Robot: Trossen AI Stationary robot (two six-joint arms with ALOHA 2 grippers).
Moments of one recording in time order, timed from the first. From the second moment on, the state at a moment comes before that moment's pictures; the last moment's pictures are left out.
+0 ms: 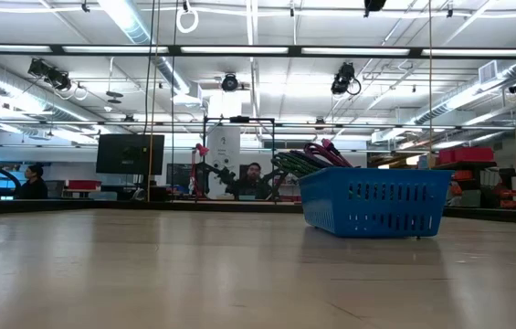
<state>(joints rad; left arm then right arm) -0.46 1.51 1.03 0.30 -0.55 -0.13 0.48 1.36 0.77 0.59 0.41 0.19</state>
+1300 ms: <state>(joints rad) -0.48 1.47 1.03 0.29 -0.57 -0.08 0.44 1.15 0.77 0.25 0.52 0.28</state>
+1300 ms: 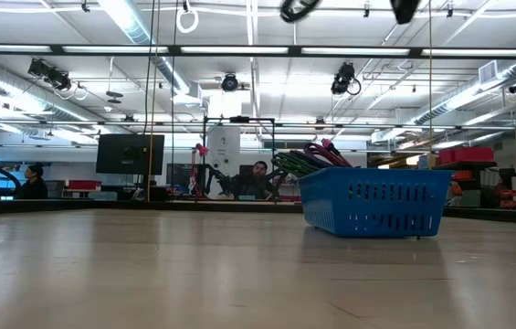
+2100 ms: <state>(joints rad) -0.49 1.46 1.03 0.27 -0.58 -0.08 0.39 1.11 0.77 -0.40 0.37 0.80</state>
